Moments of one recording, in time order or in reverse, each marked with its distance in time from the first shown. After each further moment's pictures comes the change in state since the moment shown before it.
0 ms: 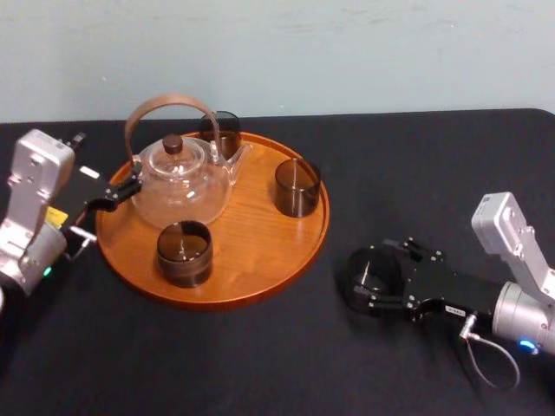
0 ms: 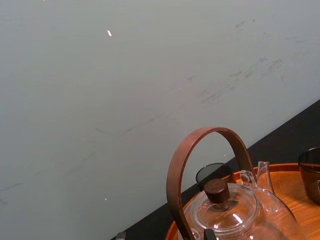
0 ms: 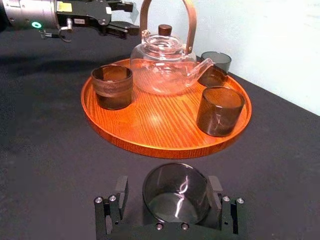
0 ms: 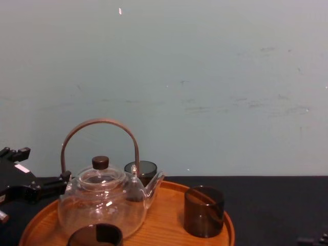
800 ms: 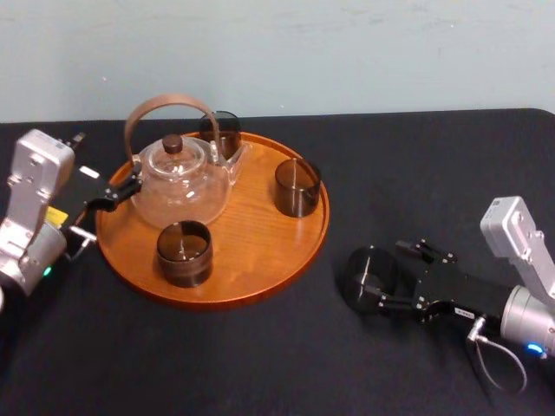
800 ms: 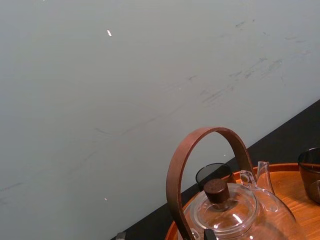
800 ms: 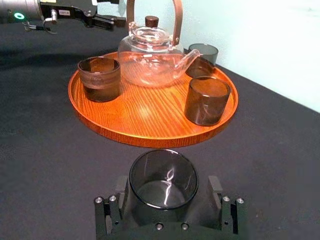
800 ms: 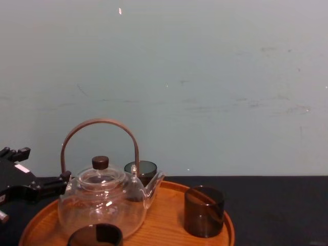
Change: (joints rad) left arm 0.000 0.000 0.000 0.000 0.000 0.000 0.000; right arm -0.031 -0.002 0.033 0.001 -0.016 0.000 -0.023
